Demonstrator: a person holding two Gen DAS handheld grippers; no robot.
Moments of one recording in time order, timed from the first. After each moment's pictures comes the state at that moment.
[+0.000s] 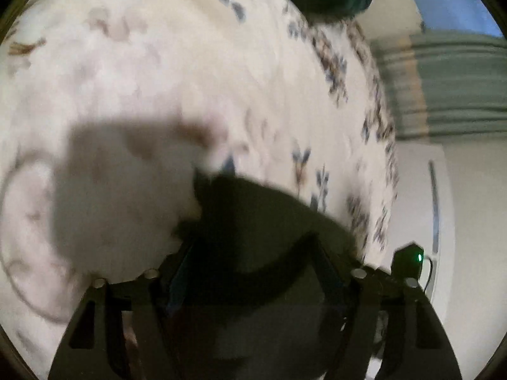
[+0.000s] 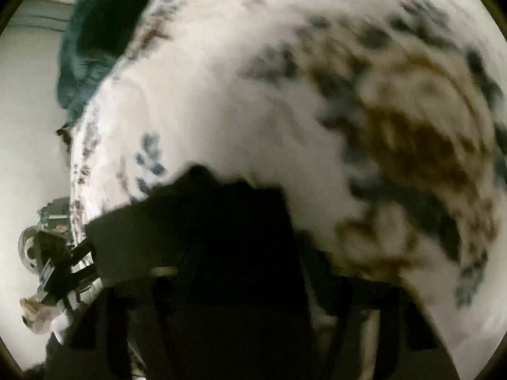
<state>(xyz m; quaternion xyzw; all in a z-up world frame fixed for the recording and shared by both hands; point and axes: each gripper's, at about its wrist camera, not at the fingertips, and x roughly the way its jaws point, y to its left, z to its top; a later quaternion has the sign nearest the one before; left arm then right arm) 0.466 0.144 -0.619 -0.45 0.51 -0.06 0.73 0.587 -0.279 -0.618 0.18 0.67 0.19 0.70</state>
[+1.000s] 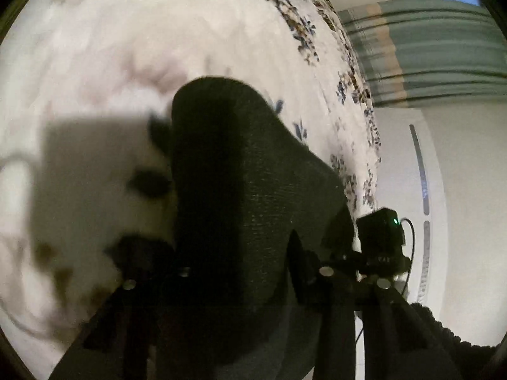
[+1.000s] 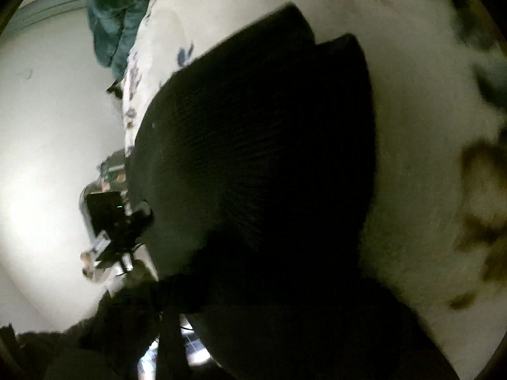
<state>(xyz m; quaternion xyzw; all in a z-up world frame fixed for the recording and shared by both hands) 0.466 0.110 -0.624 -0.42 0.54 -0.16 0.71 0.563 -0.266 -0.671 0.27 0.73 0.31 0.54</state>
